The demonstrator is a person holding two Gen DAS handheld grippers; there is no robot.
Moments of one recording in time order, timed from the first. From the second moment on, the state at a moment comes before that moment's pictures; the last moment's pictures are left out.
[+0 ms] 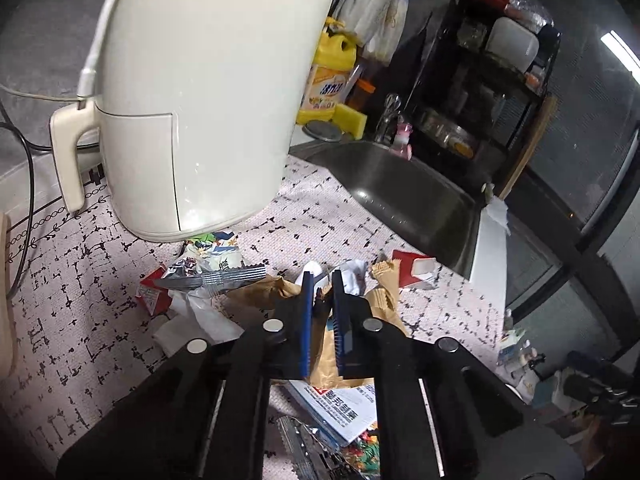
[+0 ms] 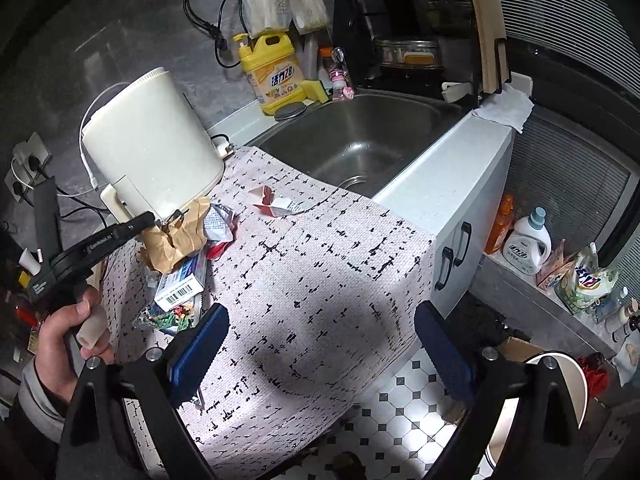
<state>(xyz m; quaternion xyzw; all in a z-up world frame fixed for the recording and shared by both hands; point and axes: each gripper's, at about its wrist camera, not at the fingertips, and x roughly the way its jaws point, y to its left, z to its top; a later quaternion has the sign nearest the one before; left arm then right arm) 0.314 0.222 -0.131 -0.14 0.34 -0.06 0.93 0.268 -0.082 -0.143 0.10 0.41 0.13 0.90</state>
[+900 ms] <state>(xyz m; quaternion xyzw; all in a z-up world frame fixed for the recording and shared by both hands) 0.132 0.318 -0.095 -0.24 0.26 0.10 0.93 0.317 0.048 -0.199 0.12 0.52 0.31 0.79</state>
